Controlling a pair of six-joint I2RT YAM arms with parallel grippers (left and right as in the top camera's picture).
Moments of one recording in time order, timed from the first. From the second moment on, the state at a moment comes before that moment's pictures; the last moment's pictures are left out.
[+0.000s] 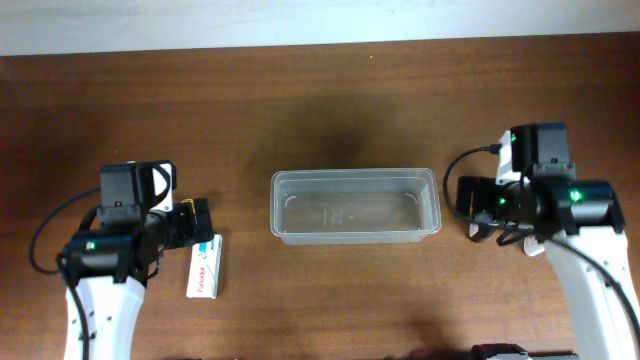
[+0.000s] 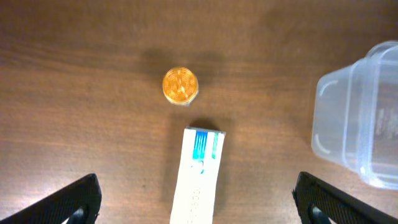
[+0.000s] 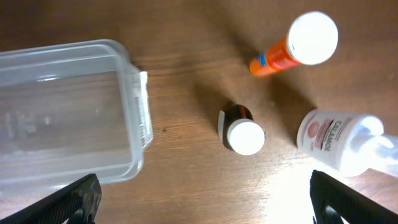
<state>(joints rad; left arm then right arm) 0.03 1.13 1.04 -1.00 -0.01 -0.07 -0.04 1.25 1.20 -1.15 0.02 0.14</state>
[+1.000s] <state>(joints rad) 0.03 1.16 1.04 -1.01 -0.01 -0.07 -0.23 1.64 1.18 -1.14 -0.09 0.13</state>
